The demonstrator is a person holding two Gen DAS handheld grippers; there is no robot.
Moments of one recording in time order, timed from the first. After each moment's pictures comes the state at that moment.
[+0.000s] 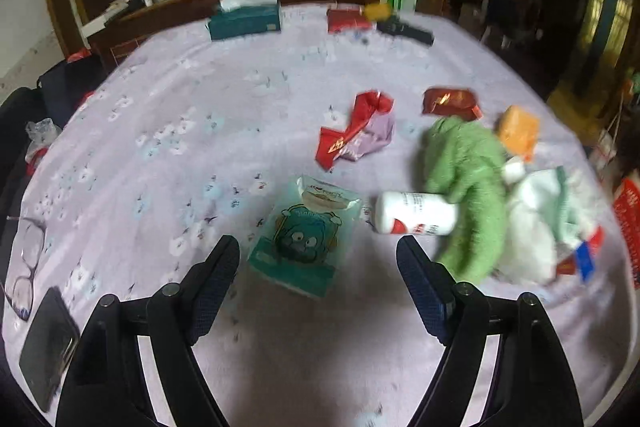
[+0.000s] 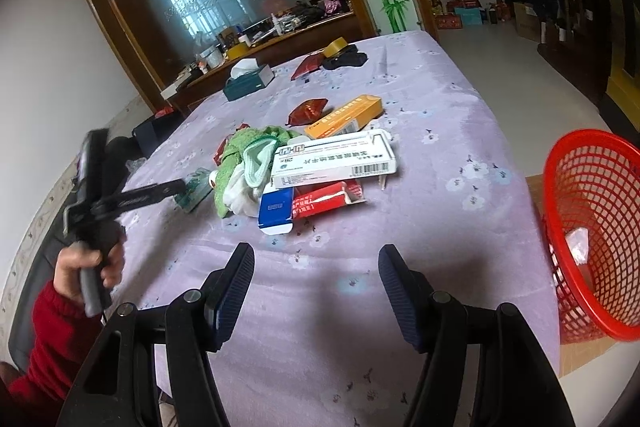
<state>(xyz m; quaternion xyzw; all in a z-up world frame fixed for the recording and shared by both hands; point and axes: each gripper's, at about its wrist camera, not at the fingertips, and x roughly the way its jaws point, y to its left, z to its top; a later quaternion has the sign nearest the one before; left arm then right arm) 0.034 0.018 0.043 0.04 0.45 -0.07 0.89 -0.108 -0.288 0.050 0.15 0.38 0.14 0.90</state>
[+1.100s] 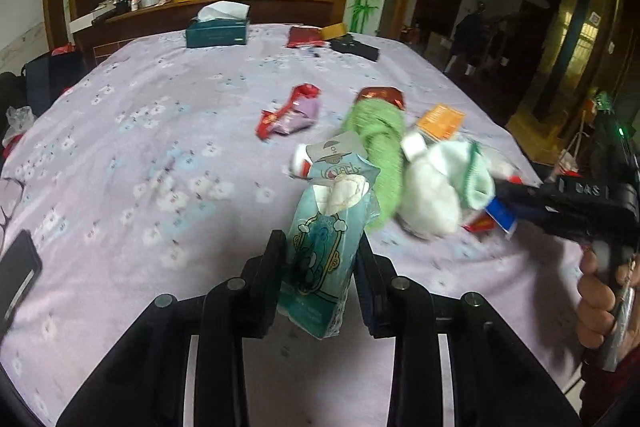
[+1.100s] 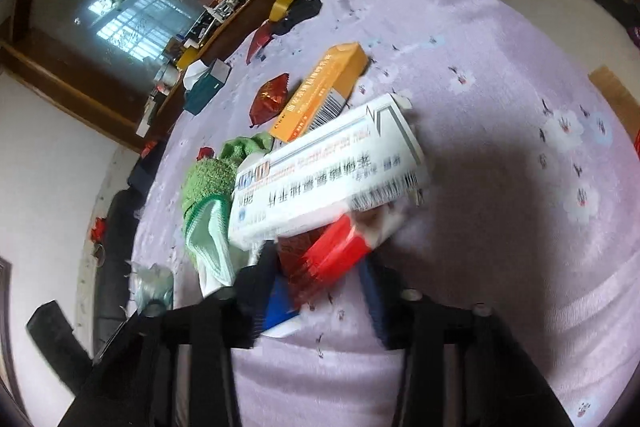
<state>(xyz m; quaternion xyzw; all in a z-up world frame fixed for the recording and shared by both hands) -0.052 -0.002 0.050 -0.01 0.39 -0.13 0.91 -0.002 -0.283 0.002 0.32 0.45 0.11 0.83</state>
